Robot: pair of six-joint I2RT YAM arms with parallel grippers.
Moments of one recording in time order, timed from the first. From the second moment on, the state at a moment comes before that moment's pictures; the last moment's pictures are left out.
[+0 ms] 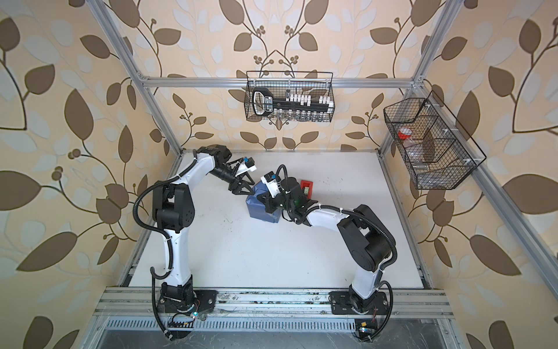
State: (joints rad) left arm -0.15 2.17 1.90 -1.23 0.92 1.12; right arm 0.64 1.79 1.02 0.36 -0.38 0.23
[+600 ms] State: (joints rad) left arm -0.18 2.17 1.84 -1.20 1.02 1.16; right arm 0.64 1.79 1.03 0.33 -0.40 0.21
